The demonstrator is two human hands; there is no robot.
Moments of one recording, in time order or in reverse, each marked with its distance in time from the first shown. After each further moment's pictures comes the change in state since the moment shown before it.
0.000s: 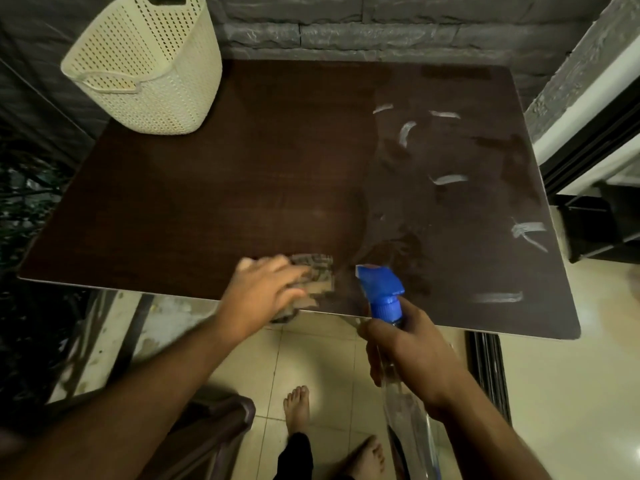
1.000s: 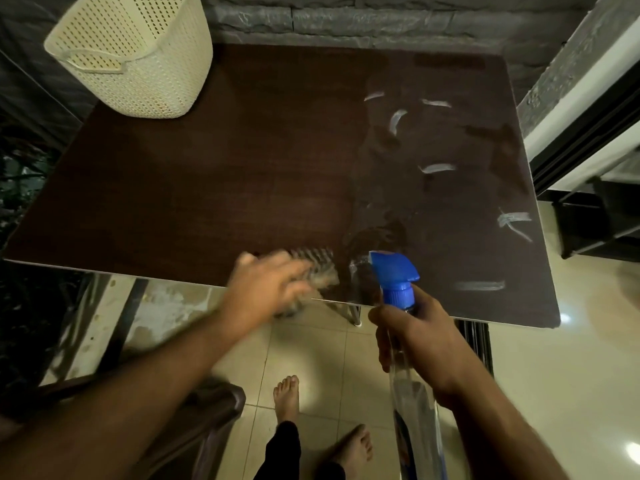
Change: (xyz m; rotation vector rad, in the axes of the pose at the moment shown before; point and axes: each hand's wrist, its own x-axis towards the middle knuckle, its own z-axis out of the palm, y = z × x) left_hand 0.001 0.041 0.006 -0.024 -0.032 -0.056; right_hand -0.009 0.008 -0.032 -0.009 0.034 -0.002
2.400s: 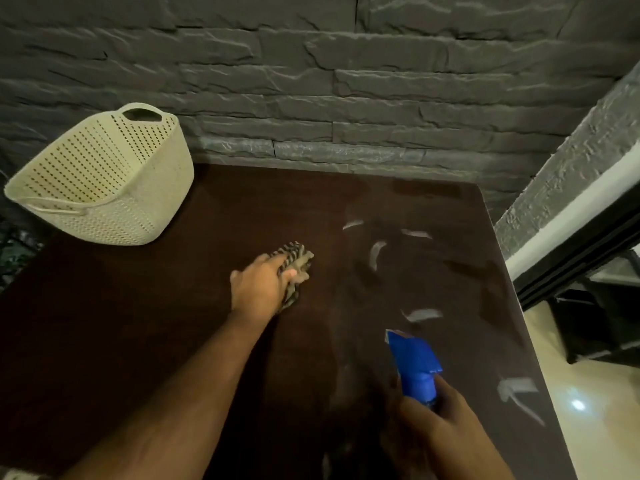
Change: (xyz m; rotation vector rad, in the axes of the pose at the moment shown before) left_hand 0.262 -0.044 -0.021 -0.003 0.147 -0.476; right_hand 0.105 -0.083 -0.067 0.080 0.158 -0.001
